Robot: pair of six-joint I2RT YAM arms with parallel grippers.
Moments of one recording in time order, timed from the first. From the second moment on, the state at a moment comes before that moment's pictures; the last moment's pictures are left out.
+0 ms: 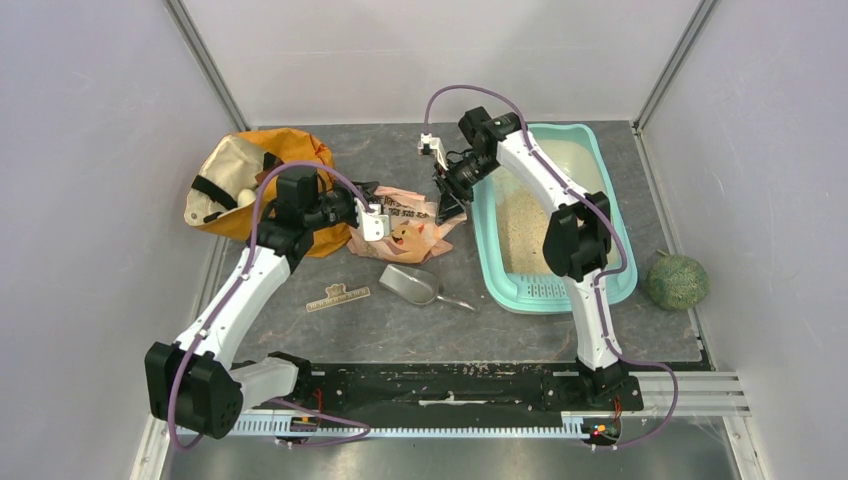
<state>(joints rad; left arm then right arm) -0.28 1.17 0.96 -0.20 0.62 1.37 0.45 2.29 2.23 -1.29 -0.92 -0.74</state>
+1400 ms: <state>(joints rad) -0.29 1.29 1.23 -0.93 0.53 1.18 0.53 1.93 1.66 -0.63 -0.61 -0.43</state>
